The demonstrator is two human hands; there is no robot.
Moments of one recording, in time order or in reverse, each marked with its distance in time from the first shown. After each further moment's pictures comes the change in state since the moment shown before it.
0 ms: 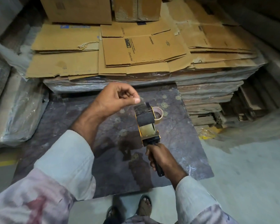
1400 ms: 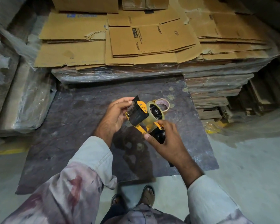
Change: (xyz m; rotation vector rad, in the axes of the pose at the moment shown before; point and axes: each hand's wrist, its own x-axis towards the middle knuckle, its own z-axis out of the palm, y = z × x) left_hand -0.022 -0.104 0.035 -0.758 0.286 -0.454; right_hand -0.034 -0.014 -0.005 -0.512 0.152 -0.549
